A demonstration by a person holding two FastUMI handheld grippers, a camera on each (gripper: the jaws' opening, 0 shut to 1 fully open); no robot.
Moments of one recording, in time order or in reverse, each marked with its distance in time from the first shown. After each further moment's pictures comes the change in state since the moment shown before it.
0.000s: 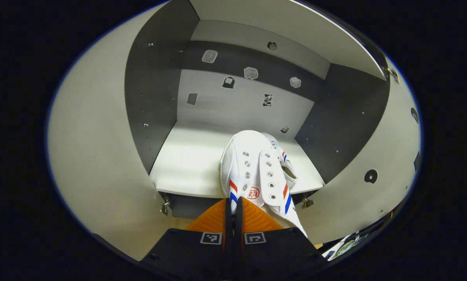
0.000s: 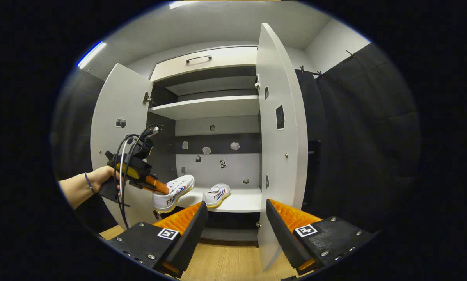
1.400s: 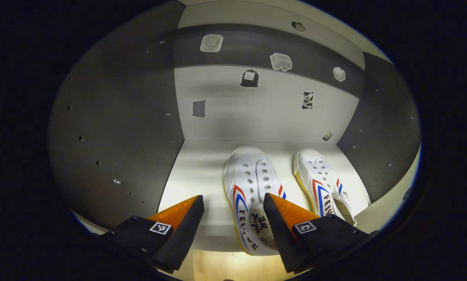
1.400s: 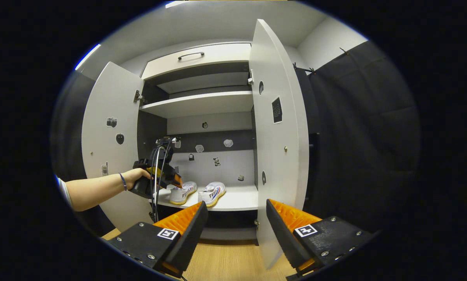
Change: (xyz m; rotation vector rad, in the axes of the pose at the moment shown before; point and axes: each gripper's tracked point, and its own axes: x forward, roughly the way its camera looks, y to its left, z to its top) left arm 0.094 0.046 0.050 0.116 -0.016 0.177; right arm 0.006 0.000 -0.008 0.029 0.020 -0.056
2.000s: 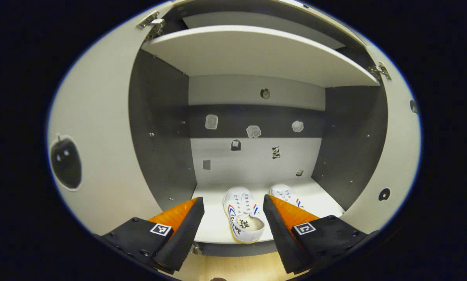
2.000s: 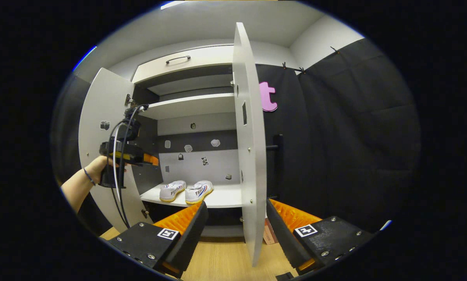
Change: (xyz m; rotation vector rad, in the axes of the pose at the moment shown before) left arm -0.168 -0.027 0.061 0.077 -0.417 0.005; right arm -0.026 -0.060 0.000 0.006 0.010 -0.068
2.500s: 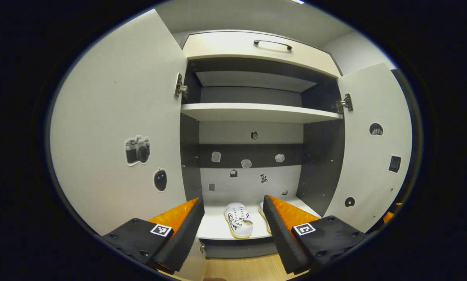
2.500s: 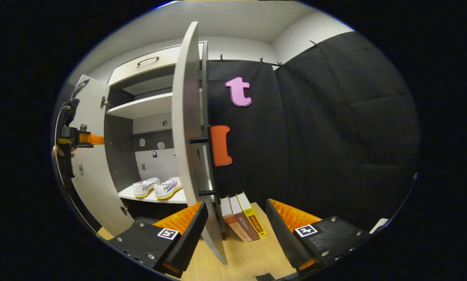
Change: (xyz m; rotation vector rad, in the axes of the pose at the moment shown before) left arm -0.150 -0.004 0.048 -0.011 -0.217 -0.005; right arm 0.005 -0.106 -0.013 0.039 0.028 -0.132
